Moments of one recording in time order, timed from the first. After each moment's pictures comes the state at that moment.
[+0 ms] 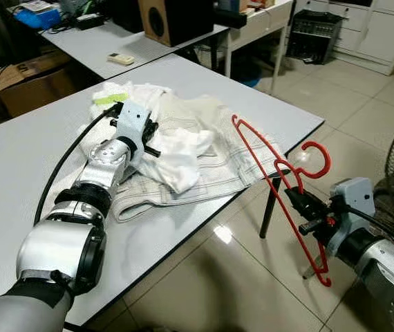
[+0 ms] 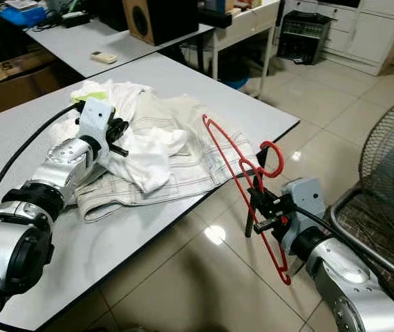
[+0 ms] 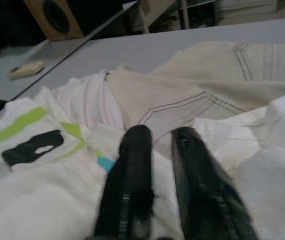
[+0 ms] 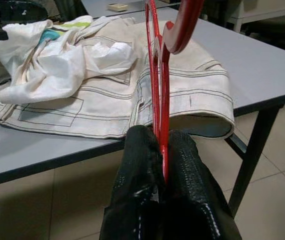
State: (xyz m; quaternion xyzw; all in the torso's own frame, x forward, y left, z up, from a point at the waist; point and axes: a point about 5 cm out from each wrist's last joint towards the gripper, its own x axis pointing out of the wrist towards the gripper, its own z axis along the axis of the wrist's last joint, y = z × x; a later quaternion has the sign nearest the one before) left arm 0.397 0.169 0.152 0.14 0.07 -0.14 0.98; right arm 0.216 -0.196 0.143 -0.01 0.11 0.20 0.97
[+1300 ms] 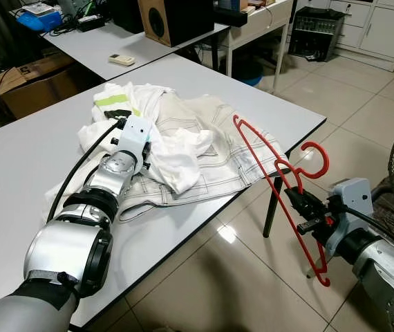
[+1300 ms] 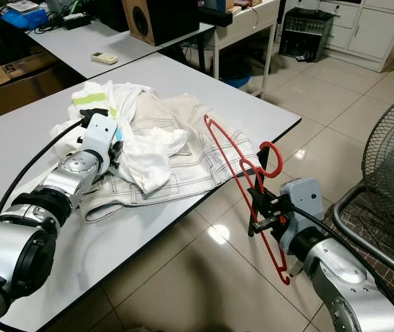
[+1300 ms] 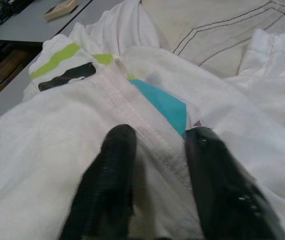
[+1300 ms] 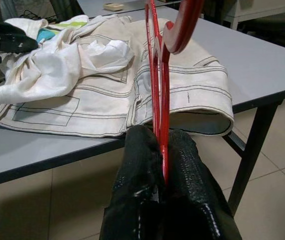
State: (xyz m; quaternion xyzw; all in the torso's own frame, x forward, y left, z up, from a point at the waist) left arm 0.390 0.172 0.123 0.19 0.17 -0.05 0.97; right arm 0.216 -0.194 0.141 -0.02 0.11 0.19 0.97
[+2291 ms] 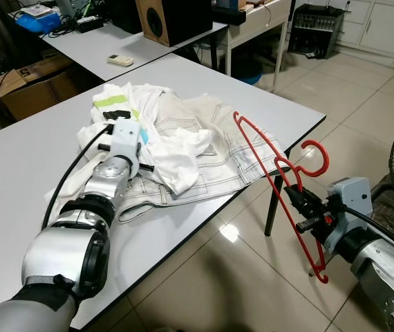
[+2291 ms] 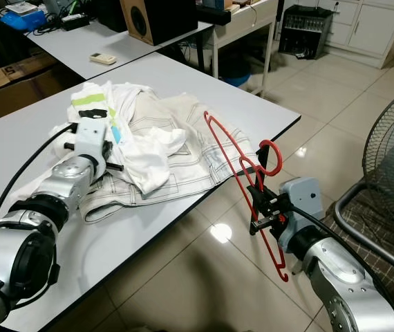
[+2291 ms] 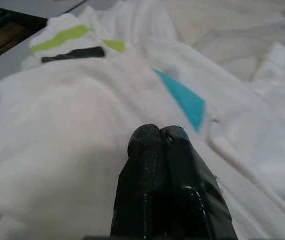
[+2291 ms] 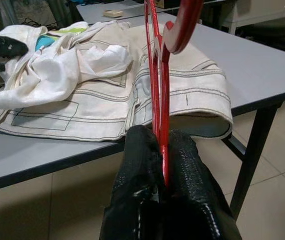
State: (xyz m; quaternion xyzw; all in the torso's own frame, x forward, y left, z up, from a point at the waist) left arm 0.386 0.187 0.117 0.08 0.16 -0.01 0.98; right arm 0.217 -0.192 0.141 -0.02 0.10 0.19 0.98
